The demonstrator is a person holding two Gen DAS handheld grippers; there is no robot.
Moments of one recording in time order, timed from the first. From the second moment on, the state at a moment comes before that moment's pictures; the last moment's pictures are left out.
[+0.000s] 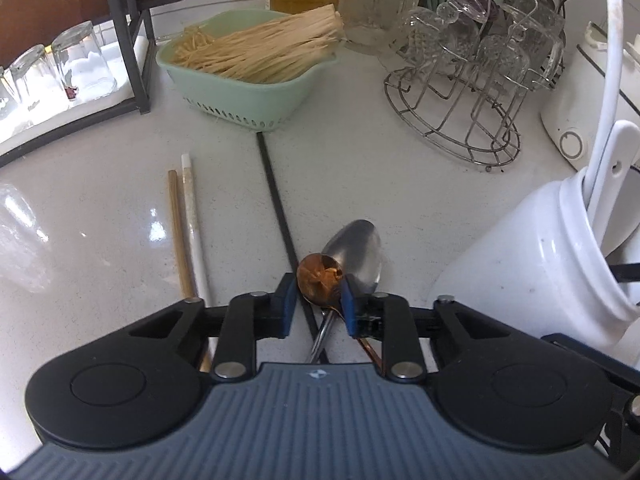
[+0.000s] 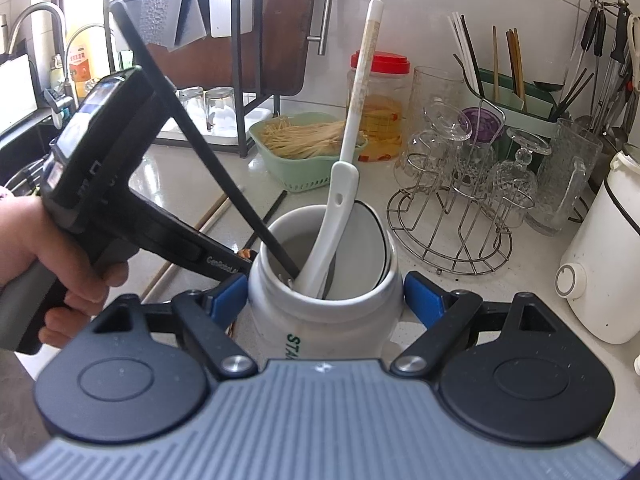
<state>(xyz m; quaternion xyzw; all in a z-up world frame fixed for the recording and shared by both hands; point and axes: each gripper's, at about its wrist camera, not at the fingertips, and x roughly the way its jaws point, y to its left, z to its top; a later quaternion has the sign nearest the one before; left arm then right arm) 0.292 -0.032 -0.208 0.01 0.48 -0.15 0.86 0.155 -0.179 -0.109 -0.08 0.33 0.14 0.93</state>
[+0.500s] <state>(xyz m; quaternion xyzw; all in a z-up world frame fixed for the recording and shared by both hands) 0.289 -0.019 -0.191 -0.05 0.48 -0.13 0.87 0.156 -0.178 -0.109 -0.08 0.34 0.14 0.93</state>
